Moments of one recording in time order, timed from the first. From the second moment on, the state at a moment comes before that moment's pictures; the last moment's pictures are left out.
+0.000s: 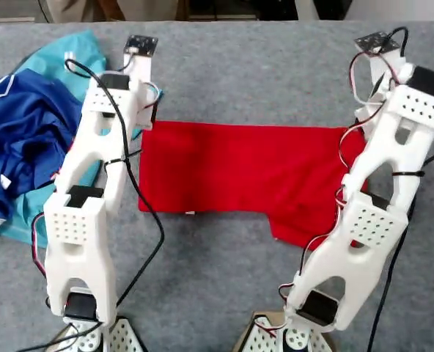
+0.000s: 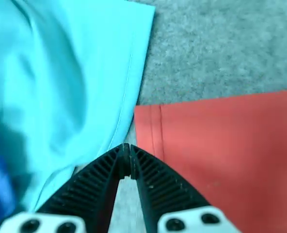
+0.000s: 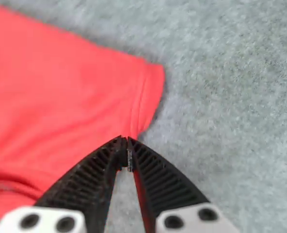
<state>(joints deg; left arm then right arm) 2.5 35.3 -33.1 74.7 -13.8 22.5 43.1 -59.7 100.1 37.3</state>
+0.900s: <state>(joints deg) 19.8 23.2 -34.4 99.1 -19.1 23.0 -20.2 42.5 61.5 57.8</state>
